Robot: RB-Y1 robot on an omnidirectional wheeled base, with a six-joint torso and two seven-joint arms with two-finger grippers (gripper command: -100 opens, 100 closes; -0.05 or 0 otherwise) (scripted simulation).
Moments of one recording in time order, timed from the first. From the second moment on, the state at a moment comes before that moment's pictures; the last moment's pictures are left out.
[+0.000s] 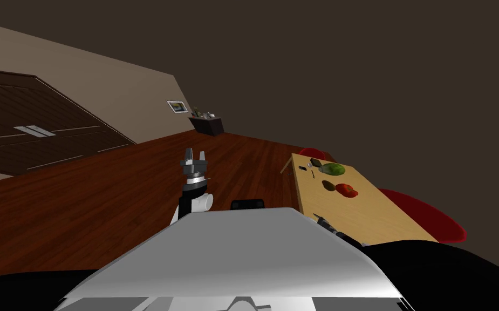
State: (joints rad) left arm 0.51 -0.03 -0.05 -2.29 -0.01 -0.44 0.17; right arm 0.56 -0.87 0.23 -0.84 0.56 -0.57 1.09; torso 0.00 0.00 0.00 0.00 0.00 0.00
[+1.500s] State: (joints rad) left arm 0.51 -0.03 -0.05 -2.29 -0.01 -0.44 0.17; right arm 0.52 -0.88 0.31 -0.71 0.60 -0.48 1.21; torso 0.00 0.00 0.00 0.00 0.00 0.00
